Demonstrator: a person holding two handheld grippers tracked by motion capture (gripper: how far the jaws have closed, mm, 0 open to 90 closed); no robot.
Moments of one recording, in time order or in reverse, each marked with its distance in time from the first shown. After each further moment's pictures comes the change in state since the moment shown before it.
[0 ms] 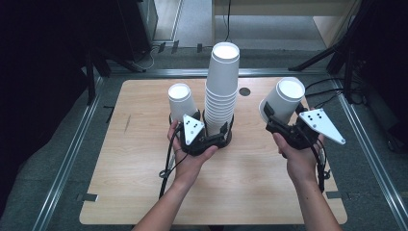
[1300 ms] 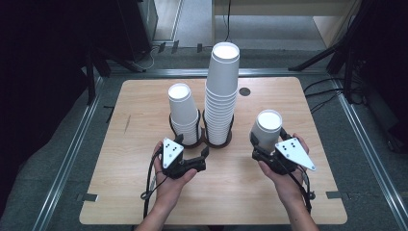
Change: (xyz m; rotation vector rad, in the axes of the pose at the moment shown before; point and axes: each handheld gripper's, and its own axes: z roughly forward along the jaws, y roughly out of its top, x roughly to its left) left arm 0.024 -0.040 -0.052 0.074 -0.009 -0.033; right arm 0.024 -0.077 -0.018 0.098 0.015 -0.142
